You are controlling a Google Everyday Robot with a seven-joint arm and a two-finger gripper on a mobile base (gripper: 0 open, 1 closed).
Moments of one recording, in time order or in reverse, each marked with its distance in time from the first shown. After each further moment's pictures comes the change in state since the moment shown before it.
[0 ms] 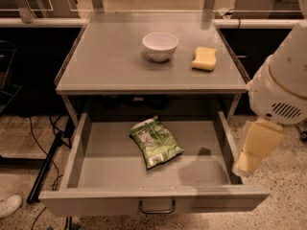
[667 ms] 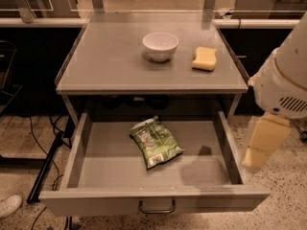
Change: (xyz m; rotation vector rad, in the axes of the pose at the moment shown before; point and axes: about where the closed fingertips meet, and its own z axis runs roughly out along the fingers) arm 0.005 -0.008 -0.009 0.009 0.004 -0.031
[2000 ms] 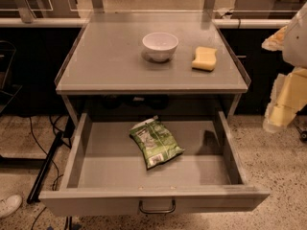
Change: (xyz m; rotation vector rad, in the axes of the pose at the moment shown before) arm 0.007 -0.058 -0.045 0.050 -0.093 -0.072
